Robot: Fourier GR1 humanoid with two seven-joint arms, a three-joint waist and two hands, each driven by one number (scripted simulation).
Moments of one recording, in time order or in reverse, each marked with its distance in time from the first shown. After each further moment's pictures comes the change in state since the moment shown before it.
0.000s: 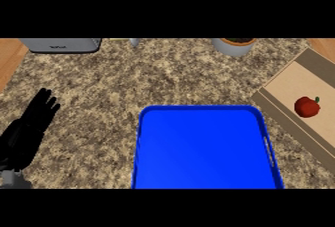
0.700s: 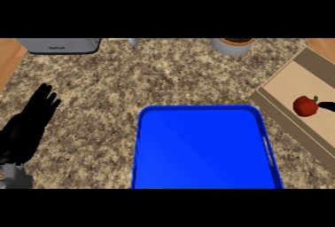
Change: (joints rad) left arm -0.042 0.008 -0.003 0.017 -0.006 0.029 0.029; right arm -0.038 0.210 0.322 -0.204 0.359 -0.165 0.070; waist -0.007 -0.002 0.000
